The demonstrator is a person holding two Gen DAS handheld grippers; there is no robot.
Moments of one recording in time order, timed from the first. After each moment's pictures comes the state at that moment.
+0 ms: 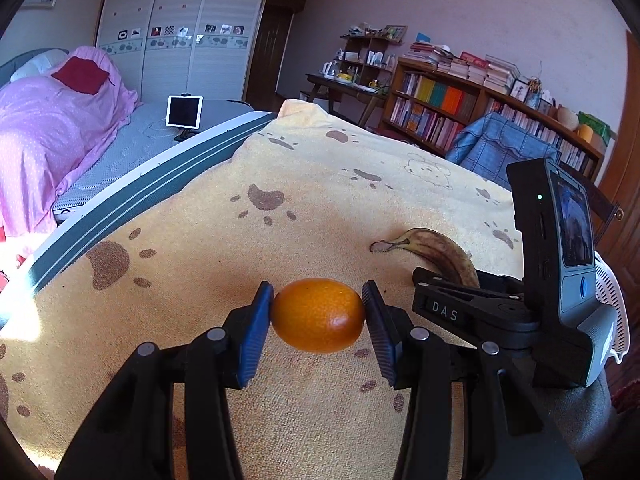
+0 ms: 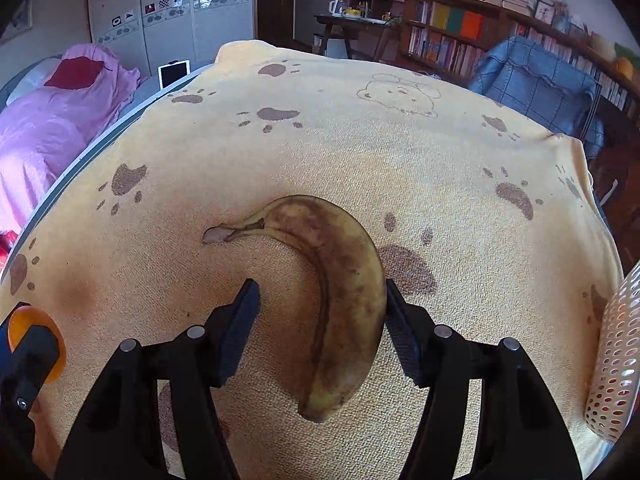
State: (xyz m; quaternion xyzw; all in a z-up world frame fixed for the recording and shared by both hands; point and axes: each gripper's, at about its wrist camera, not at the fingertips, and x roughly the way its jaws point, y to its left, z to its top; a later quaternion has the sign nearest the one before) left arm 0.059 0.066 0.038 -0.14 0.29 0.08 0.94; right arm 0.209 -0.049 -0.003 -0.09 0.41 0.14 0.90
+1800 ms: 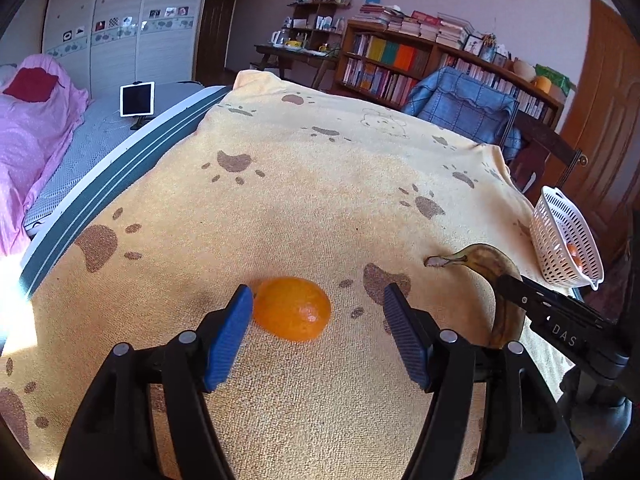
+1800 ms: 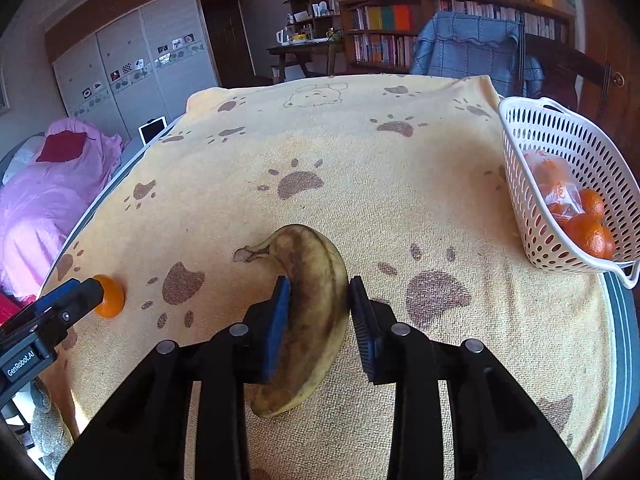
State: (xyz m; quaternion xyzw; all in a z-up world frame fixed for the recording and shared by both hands) left arm 0.035 0.066 0.035 -0.10 0.36 -0.01 0.93; right arm 0.091 -0.145 0.014 0.03 0.38 0.11 0.92
